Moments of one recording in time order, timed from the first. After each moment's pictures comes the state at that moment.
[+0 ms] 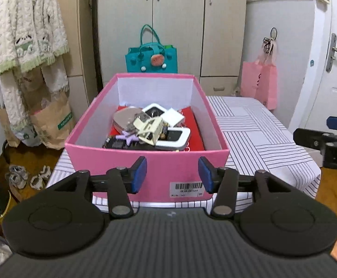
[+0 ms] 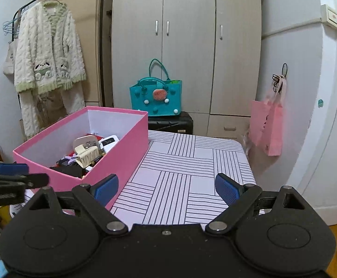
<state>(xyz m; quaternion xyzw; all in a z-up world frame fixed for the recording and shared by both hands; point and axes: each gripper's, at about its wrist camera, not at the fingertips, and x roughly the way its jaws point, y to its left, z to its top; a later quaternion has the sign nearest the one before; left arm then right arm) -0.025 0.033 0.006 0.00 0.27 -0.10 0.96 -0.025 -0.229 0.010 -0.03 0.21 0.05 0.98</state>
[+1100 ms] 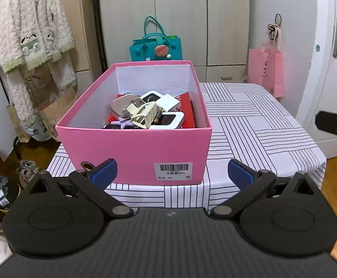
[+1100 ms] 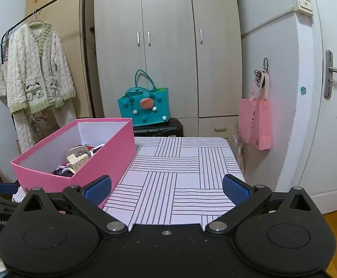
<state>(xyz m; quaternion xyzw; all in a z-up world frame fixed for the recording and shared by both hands) -0.045 -0.005 -0.004 0.03 0.28 -0.06 0.96 -0.056 -0.267 0.002 0.02 0.19 0.03 0.98</state>
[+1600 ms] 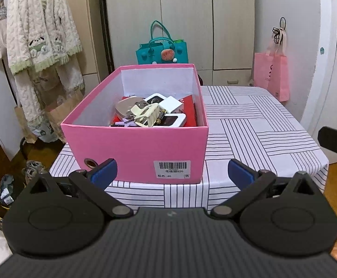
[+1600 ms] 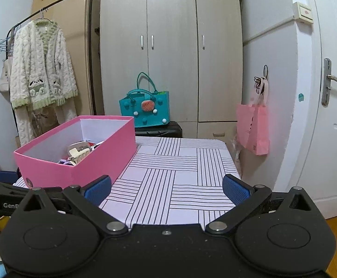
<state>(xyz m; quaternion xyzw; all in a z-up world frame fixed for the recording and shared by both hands) -0.059 -0.014 -0.004 0.04 0.27 -0.04 0.96 -0.074 -0.258 -0.006 0.00 0.17 0.03 0.99</state>
